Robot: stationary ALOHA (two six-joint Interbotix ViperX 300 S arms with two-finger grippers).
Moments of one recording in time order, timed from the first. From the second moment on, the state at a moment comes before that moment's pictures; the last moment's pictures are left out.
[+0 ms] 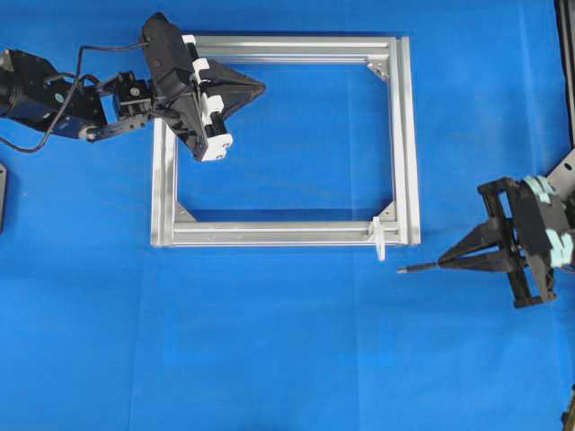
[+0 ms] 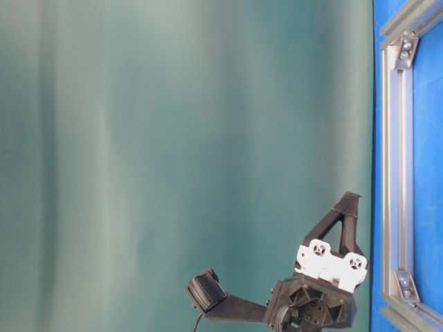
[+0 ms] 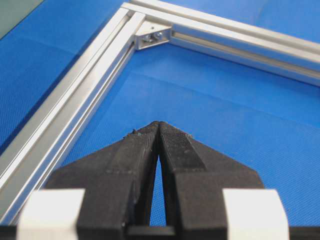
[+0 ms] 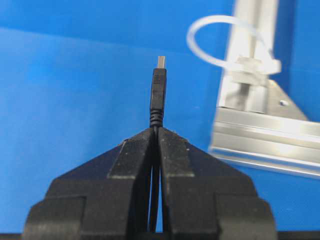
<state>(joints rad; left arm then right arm) 0.28 0.15 0.85 -0.09 -0.74 -0.01 0.31 -0.52 1.38 0.20 -0.35 0.10</state>
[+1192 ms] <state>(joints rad) 0.28 0.15 0.85 -0.09 -0.74 -0.01 0.20 -0.49 1.39 0.19 -0.40 0.08</state>
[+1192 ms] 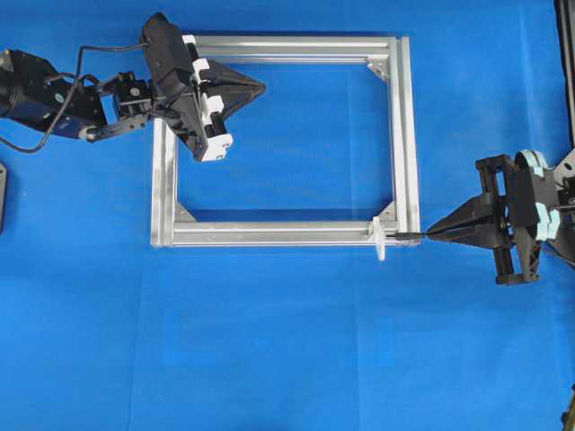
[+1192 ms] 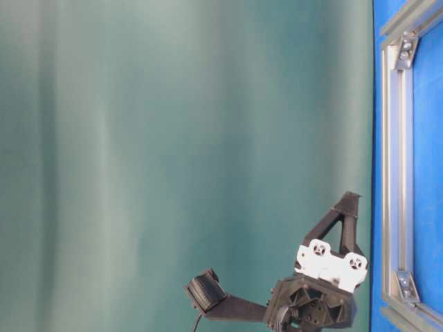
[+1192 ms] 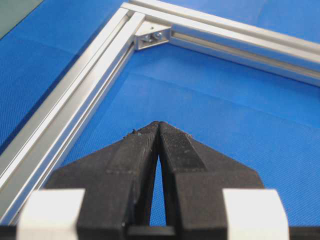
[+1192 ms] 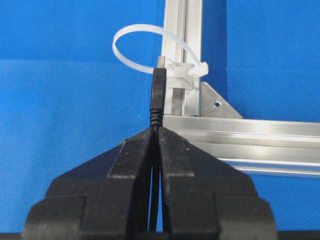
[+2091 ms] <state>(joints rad) 0.28 0.15 0.85 -0.09 -0.74 -0.01 0.20 -0.49 1.39 0.19 -0.40 0.08</state>
